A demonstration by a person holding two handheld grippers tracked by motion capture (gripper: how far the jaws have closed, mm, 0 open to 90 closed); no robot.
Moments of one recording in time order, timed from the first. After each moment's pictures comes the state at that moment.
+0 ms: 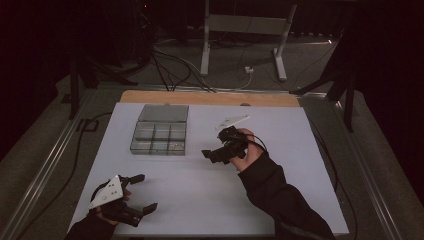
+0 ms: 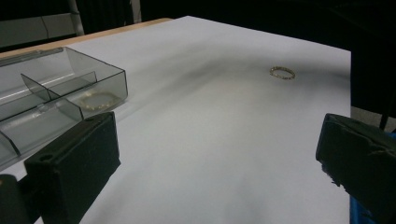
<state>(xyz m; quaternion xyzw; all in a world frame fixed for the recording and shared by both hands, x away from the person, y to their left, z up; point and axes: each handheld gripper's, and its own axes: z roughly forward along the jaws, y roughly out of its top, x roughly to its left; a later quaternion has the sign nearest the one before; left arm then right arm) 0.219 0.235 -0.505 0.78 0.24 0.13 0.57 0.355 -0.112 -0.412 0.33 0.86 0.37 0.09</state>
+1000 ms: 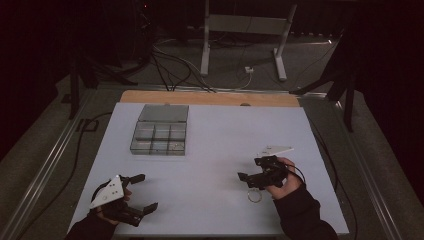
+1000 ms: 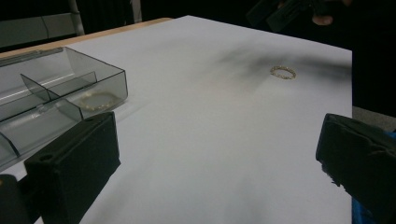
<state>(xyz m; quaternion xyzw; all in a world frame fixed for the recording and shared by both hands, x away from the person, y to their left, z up) 0.220 0.234 -0.505 0.78 0.25 0.13 0.57 0.297 -0.215 -0.457 0.40 0.83 0.37 0.09</state>
